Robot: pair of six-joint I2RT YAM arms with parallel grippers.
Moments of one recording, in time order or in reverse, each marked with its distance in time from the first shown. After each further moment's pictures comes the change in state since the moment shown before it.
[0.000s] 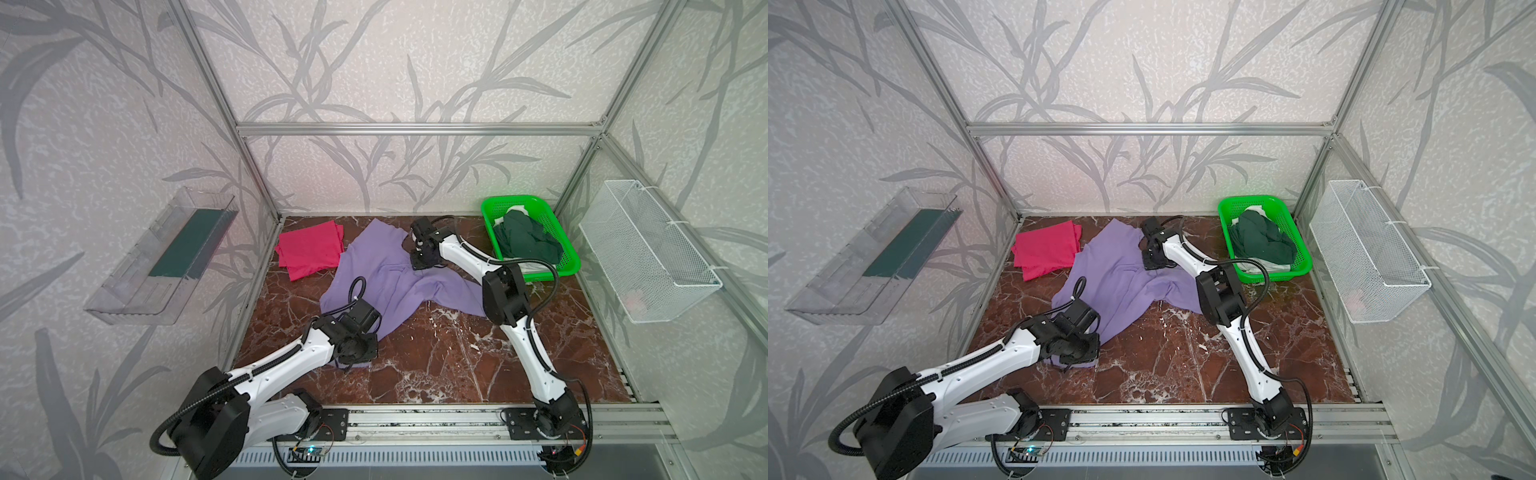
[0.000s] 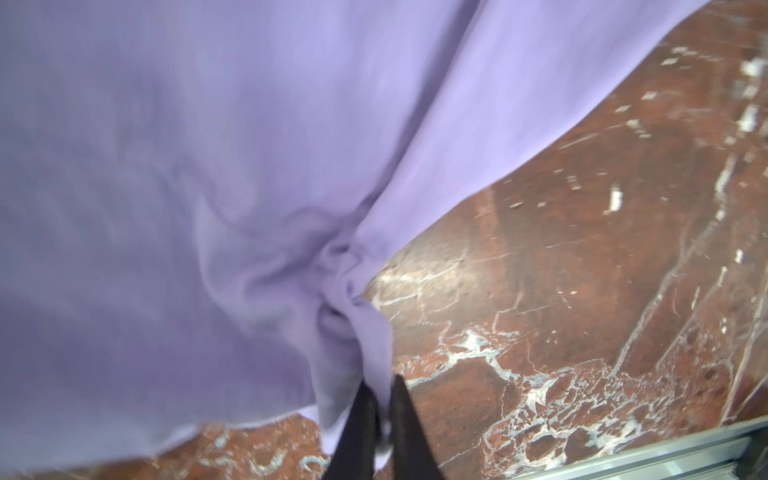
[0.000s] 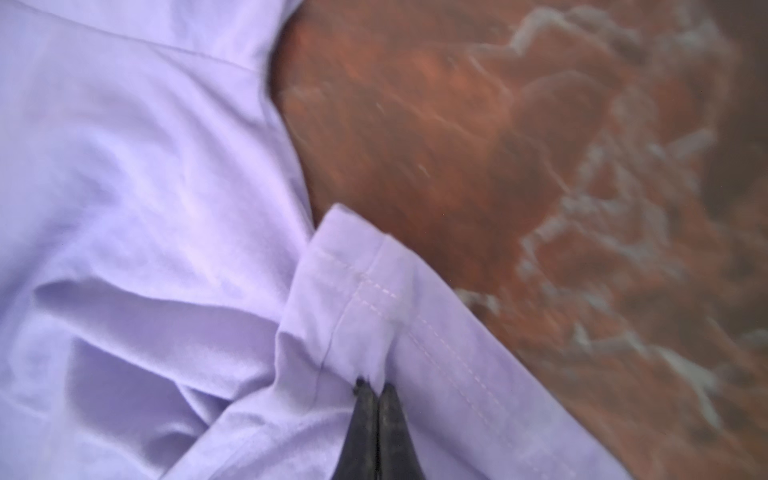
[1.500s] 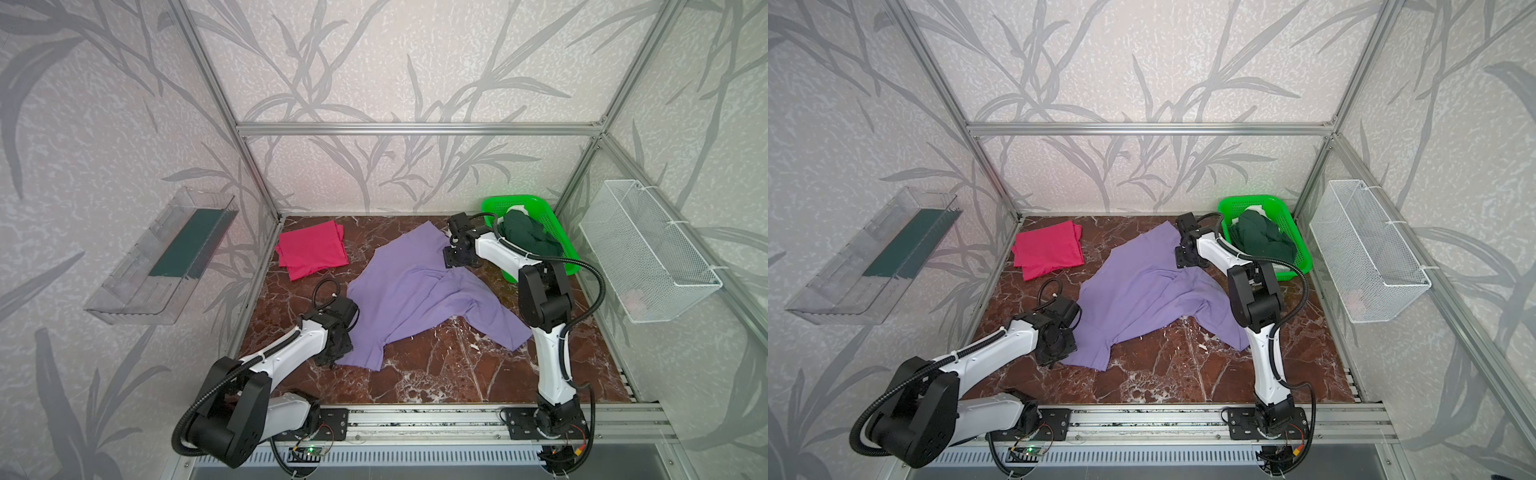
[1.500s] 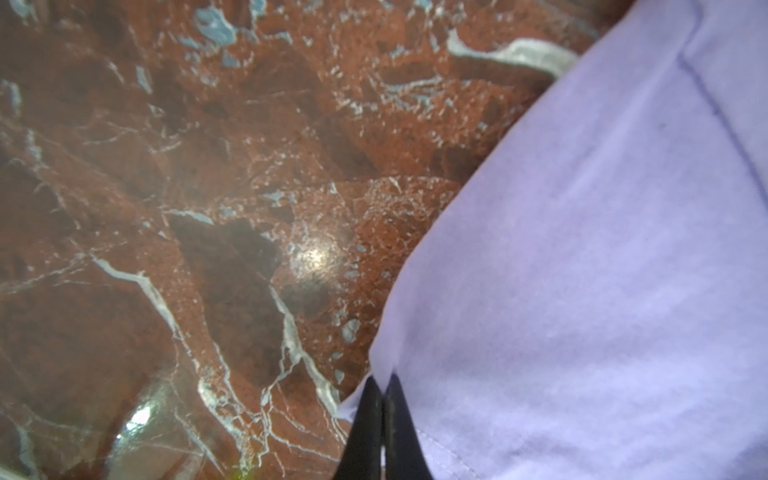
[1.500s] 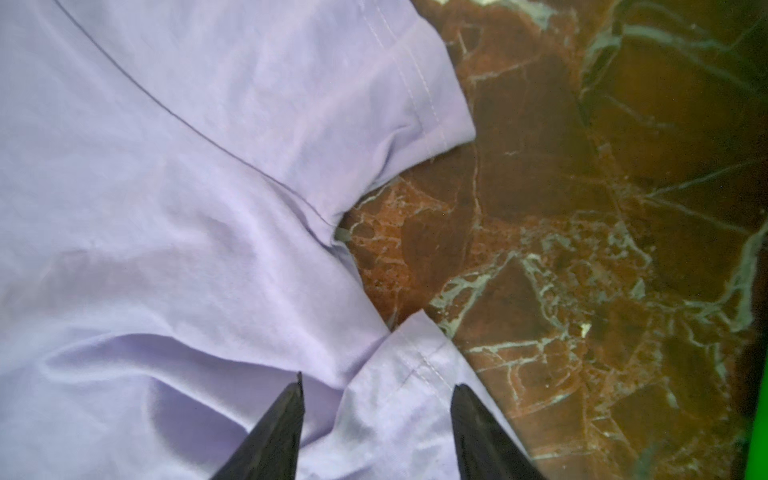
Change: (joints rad) left arm 0.282 0.086 -0.075 -0.066 -0.236 -0.082; right arm -0.158 -0.262 -0.352 0.118 0.063 -0.049
